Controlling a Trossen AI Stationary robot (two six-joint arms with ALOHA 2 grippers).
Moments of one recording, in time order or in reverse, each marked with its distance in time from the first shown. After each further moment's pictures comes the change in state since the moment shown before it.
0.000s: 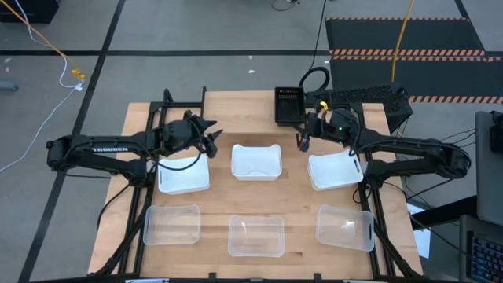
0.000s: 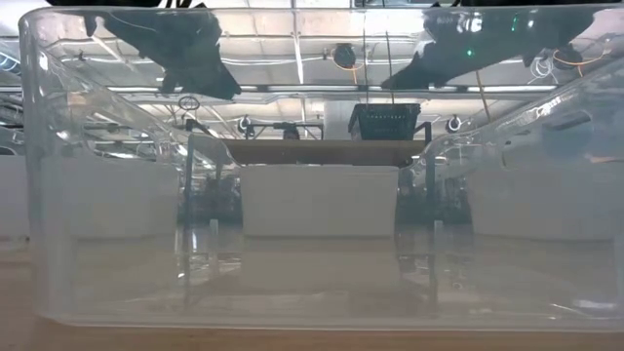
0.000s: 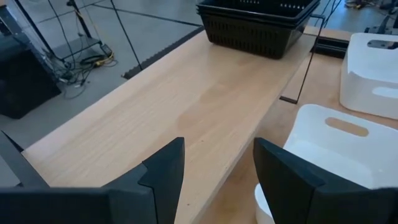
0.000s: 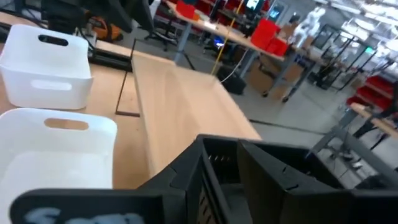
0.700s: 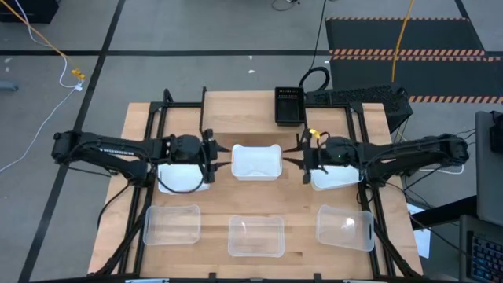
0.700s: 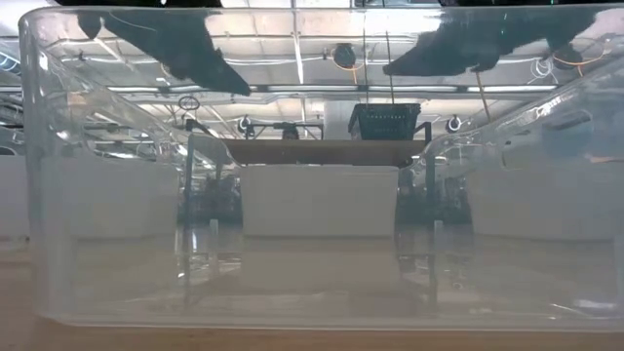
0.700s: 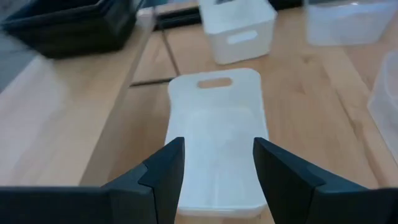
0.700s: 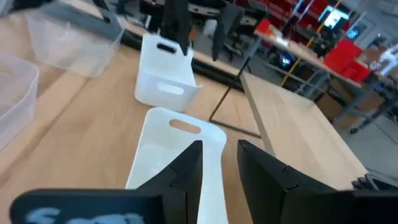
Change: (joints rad) left arm -0.163 0.090 -0.002 0.026 0.293 0.268; right arm 0.378 -0.010 -0.032 -0.066 0.095 -0.002
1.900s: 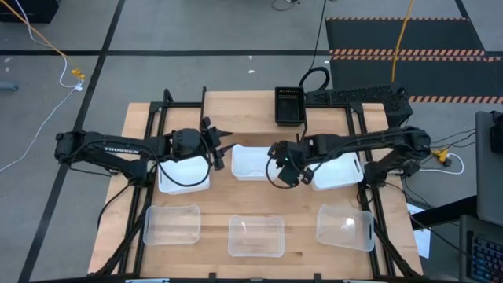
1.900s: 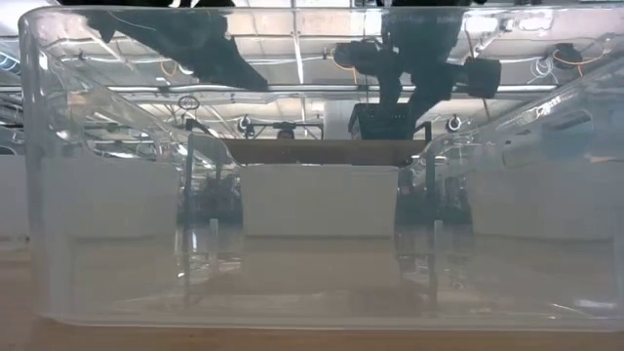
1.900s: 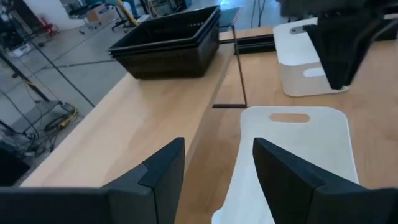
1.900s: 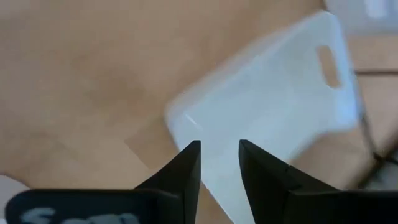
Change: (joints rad) left arm 0.063 0.047 0.002 0.188 -0.183 0.003; right arm 0.018 0.509 0.638 -0.960 -0.114 -0.649
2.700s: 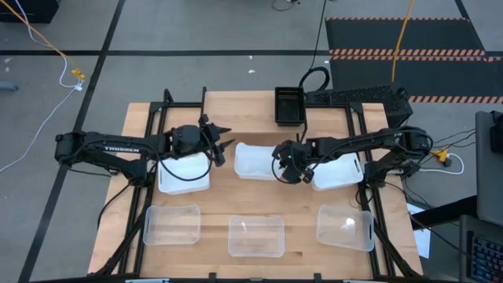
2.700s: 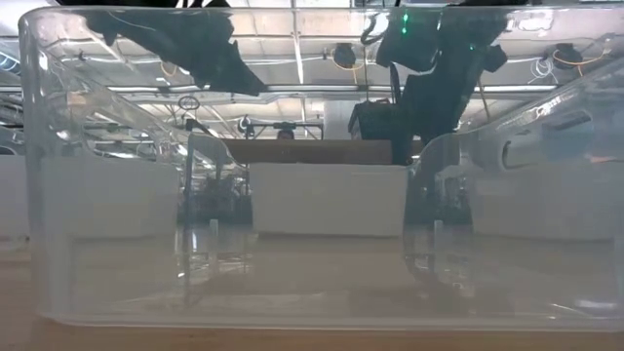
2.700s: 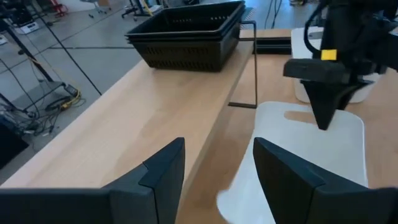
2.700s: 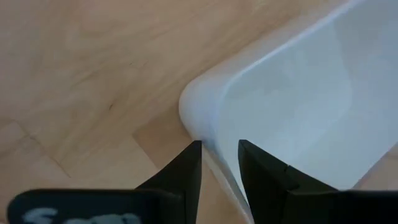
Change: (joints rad) left arm 0.047 0.000 0.000 -0.005 0.000 -0.088; right arm -0.105 0.009 -0.318 0.354 -0.064 -0.088
